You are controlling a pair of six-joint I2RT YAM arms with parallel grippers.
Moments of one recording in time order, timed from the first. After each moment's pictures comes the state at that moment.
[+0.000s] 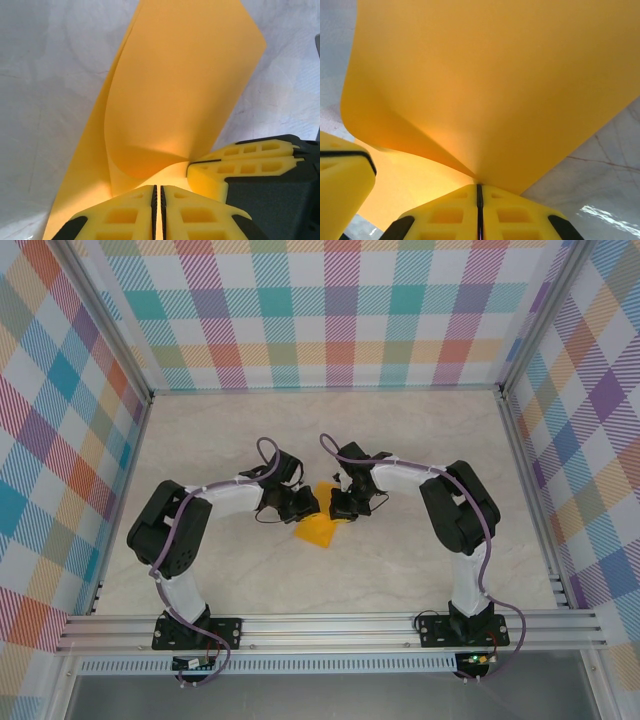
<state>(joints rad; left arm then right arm) -0.54 1.79 1.00 -0.30 0.43 -0.83 0.62 2.00 1.28 -0.65 -0.44 0.54</state>
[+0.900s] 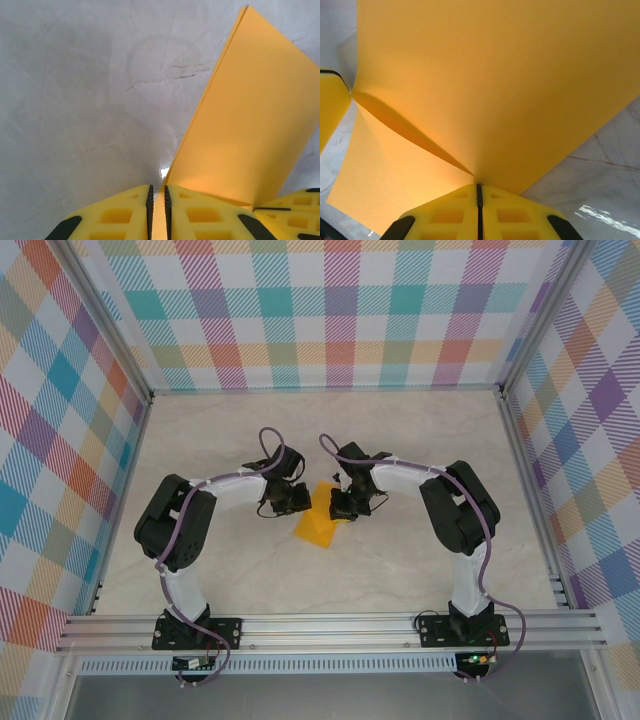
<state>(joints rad) -0.52 1.84 1.10 -0.42 0.22 -0.68 0.62 2.00 1.28 -0.65 -0.44 0.54</state>
